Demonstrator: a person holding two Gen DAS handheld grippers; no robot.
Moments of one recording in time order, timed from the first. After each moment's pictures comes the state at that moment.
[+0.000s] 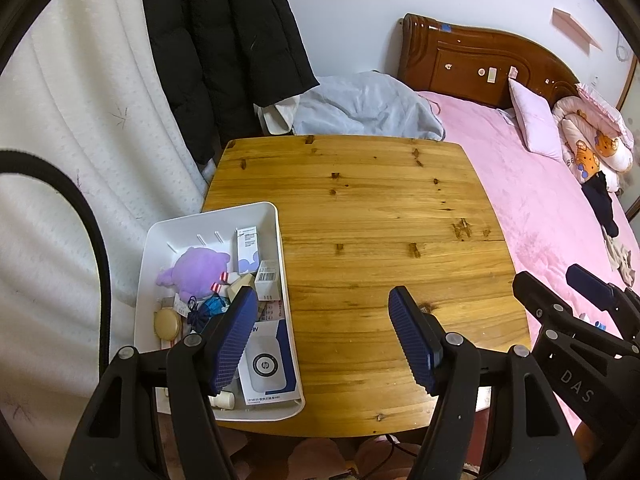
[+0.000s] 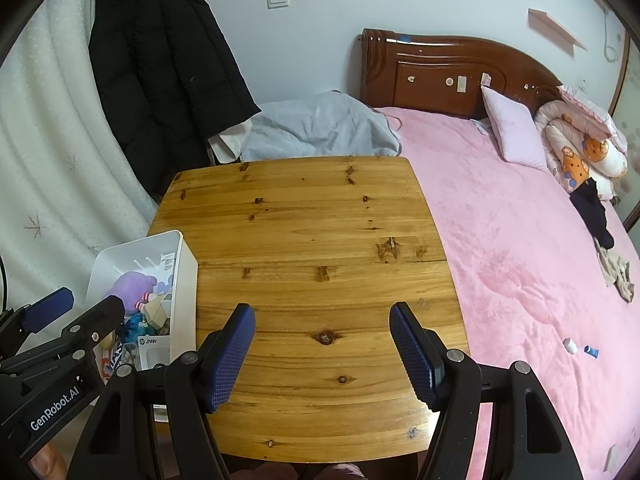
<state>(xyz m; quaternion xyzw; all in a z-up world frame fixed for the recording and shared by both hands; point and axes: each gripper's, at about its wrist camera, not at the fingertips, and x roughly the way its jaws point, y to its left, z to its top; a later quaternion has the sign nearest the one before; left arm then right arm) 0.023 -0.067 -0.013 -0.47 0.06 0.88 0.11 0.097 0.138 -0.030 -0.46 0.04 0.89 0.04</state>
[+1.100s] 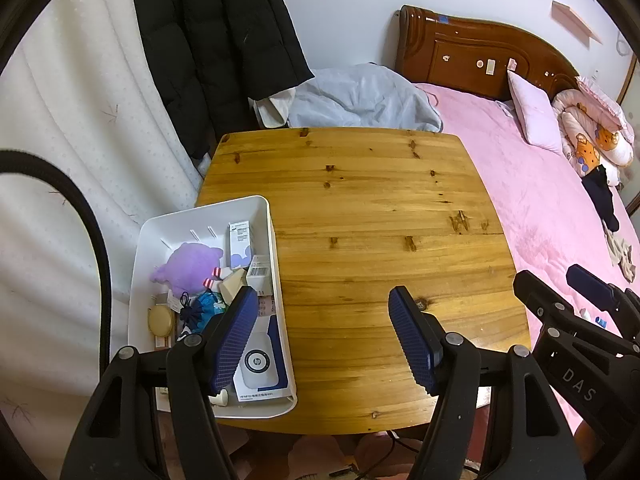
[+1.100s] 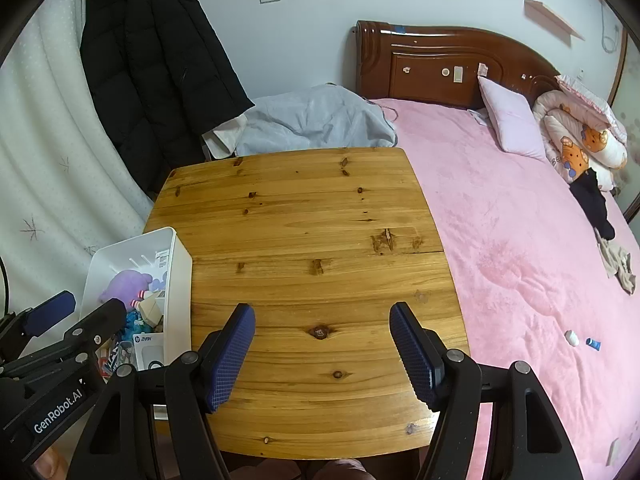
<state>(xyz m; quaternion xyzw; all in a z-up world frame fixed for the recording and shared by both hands) 0.021 -0.055 -0.022 -0.48 0.07 0.87 0.11 0.092 0.149 -0.039 -0.47 0.04 0.88 0.04</state>
